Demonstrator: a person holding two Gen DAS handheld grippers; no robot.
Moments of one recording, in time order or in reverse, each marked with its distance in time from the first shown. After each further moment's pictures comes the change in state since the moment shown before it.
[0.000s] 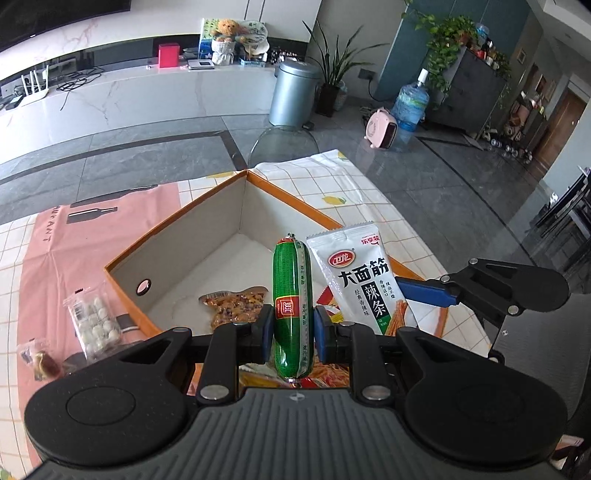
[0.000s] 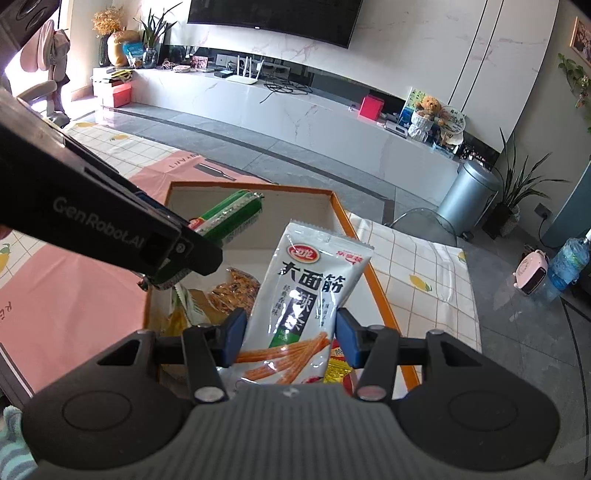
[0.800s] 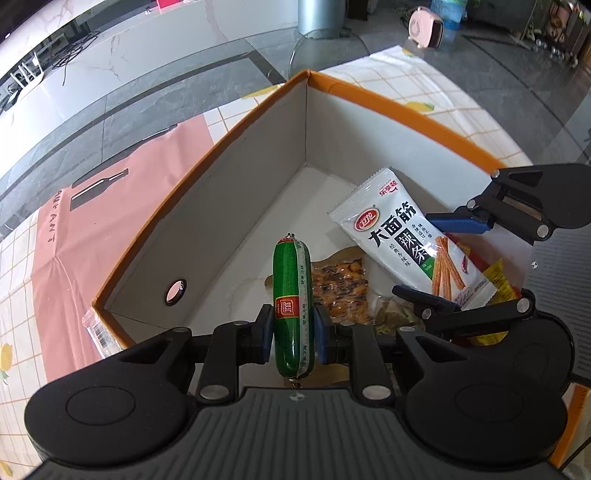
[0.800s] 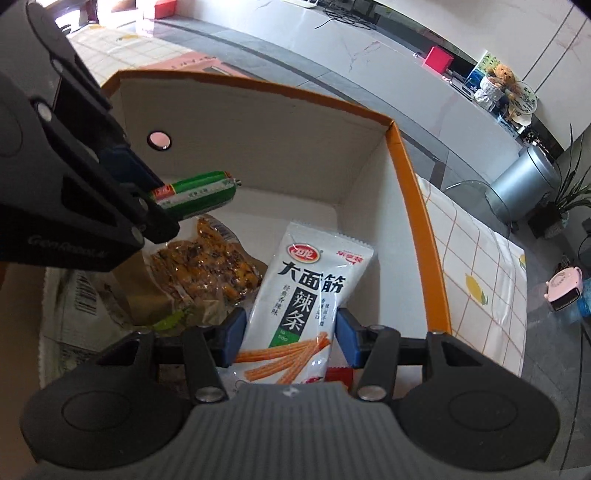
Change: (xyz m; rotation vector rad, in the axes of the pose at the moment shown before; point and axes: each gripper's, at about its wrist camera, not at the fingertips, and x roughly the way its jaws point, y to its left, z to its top) left arm 0.113 0.040 0.022 0.136 0.312 0.209; right arm 0.148 0.000 0.021 -0.234 0.232 0.096
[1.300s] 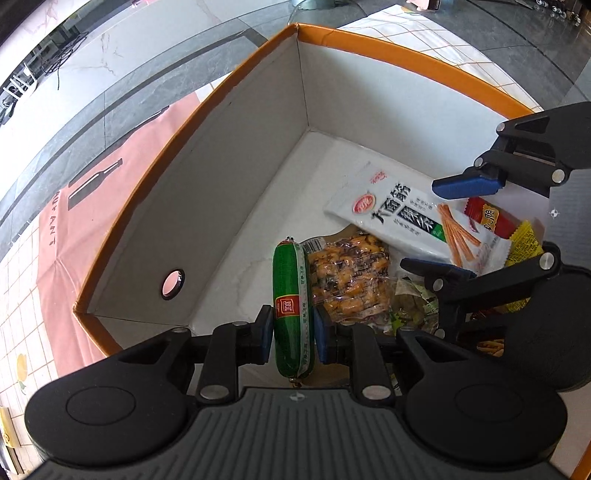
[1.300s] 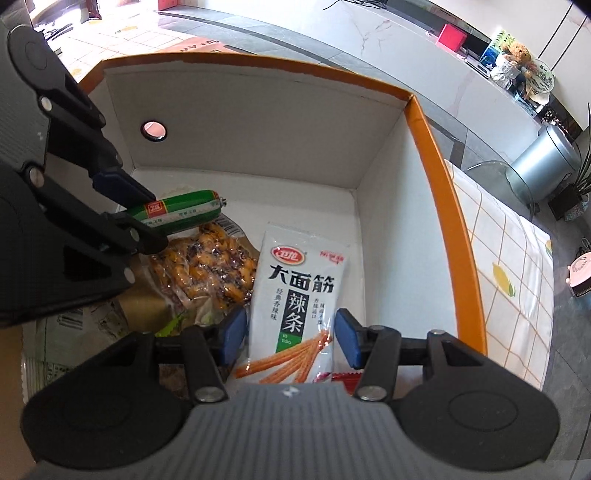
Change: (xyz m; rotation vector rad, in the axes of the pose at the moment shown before) left arm 0.022 -0.009 -0.003 0.068 0.085 0.062; right arm 0.013 -0.018 0.011 0.047 0.042 0.062
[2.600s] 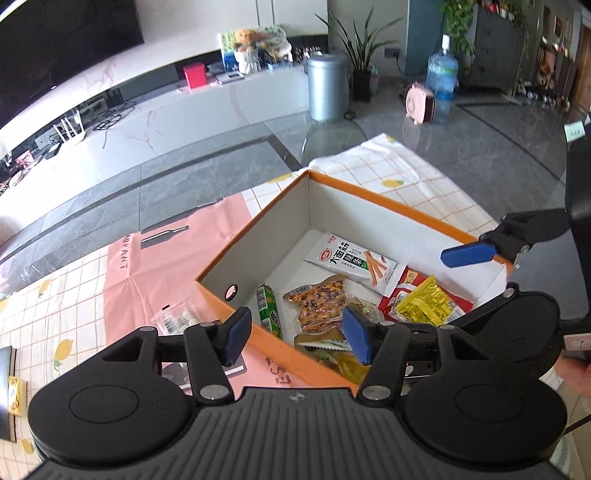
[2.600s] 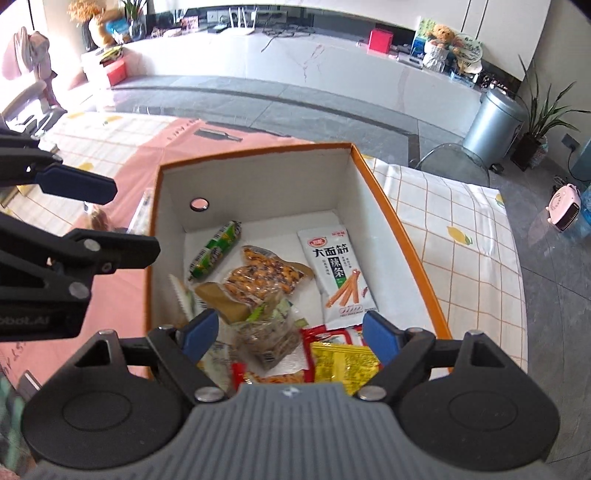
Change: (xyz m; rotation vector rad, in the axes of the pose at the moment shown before) left arm -0.170 0.000 -0.088 -0.112 -0.388 -0.006; right arm -0.119 0.046 -0.026 0.303 -0.145 -0.019
